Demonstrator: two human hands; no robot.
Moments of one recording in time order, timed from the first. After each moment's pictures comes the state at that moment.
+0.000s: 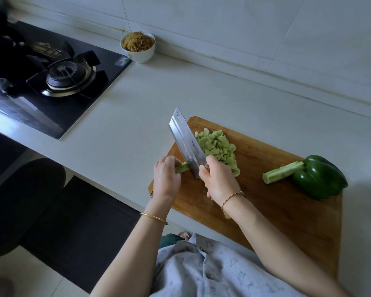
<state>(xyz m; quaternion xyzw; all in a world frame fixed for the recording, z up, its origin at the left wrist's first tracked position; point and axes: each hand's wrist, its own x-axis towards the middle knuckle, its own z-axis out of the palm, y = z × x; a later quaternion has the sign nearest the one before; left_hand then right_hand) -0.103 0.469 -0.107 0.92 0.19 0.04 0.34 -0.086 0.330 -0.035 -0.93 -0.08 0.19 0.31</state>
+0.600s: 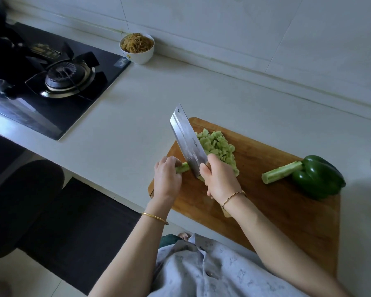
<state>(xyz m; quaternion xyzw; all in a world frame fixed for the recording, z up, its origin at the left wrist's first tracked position) -0.101 0.466 -0.104 0.92 0.19 0.04 0.34 -0.085 0.328 -0.033 -0.92 -0.07 0.18 0.34</state>
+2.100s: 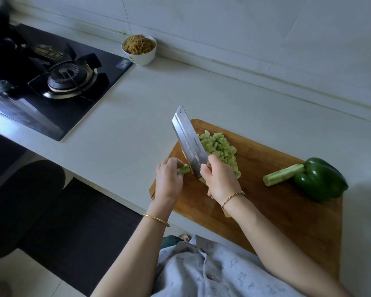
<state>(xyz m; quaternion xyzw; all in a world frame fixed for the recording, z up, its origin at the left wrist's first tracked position) -0.101 0.467 -0.108 0.92 0.18 0.05 0.36 -0.083 0.331 -0.032 -0.92 -0.06 0.18 0.33</state>
